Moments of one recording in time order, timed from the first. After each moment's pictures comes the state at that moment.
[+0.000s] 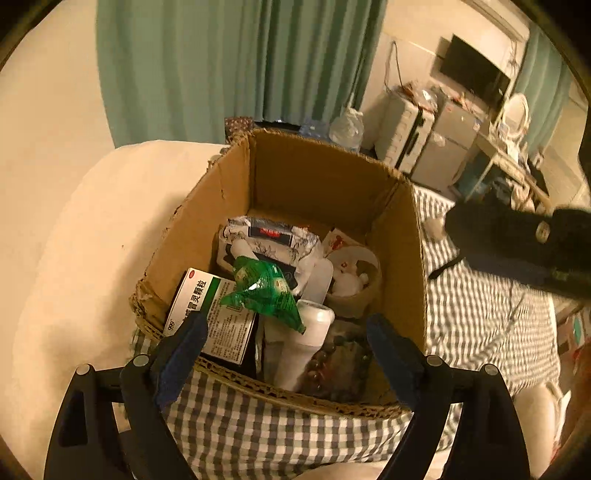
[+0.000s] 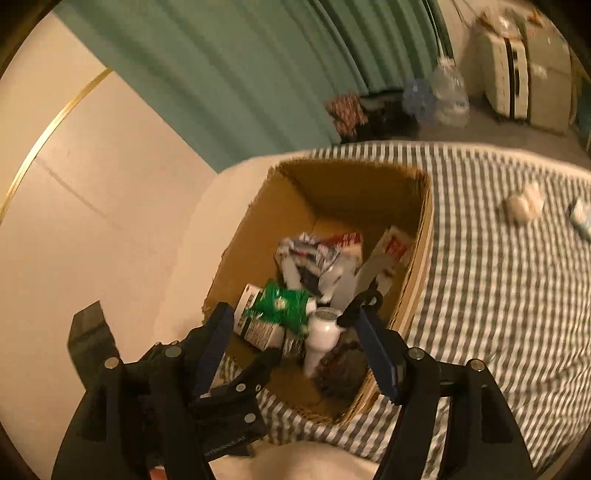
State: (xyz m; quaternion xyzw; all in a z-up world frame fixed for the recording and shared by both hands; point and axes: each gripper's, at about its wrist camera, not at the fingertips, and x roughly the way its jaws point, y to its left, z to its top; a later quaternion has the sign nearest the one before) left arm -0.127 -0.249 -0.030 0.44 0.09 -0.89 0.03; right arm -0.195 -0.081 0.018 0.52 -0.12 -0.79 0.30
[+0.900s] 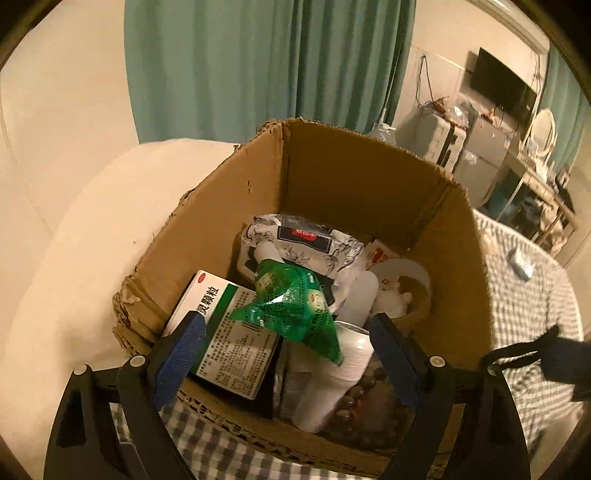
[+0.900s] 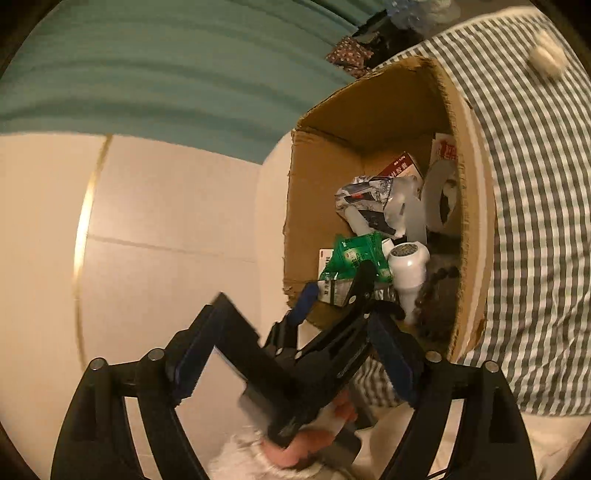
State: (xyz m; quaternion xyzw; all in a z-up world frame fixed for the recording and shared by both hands) left arm -0.147 -0.248 -0.078 0.41 0.08 -0.90 0.10; right arm -0.190 -0.059 -0.023 0.57 -0.35 -0.66 0.35
